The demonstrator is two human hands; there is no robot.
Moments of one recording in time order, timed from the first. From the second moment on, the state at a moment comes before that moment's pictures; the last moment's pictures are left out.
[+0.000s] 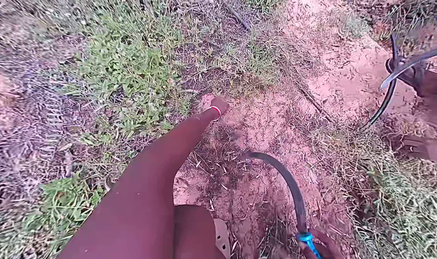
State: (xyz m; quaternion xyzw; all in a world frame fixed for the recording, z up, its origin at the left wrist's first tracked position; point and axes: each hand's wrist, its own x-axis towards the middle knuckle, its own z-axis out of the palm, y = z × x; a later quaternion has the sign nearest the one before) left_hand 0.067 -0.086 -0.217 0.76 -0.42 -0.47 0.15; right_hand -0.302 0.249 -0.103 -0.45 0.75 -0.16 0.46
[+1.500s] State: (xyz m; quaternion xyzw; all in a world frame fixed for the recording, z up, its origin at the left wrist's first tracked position) left_hand 0.192 -0.024 -0.108 0.75 -0.59 -0.28 -0.11; right_hand -0.149 0.234 -0.221 -0.50 0.70 -0.22 0.46
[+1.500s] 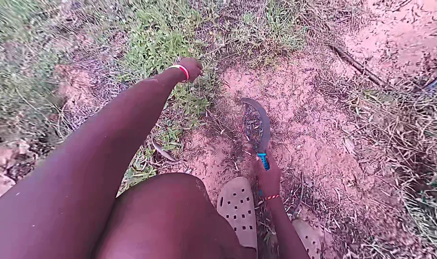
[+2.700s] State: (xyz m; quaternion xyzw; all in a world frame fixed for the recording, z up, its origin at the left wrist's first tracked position) left_hand 0.204 0.082 0.046 0.79 -0.60 -0.08 -0.09; right_hand -0.087 0.201 -0.211 -0.30 0.67 -0.33 0.59
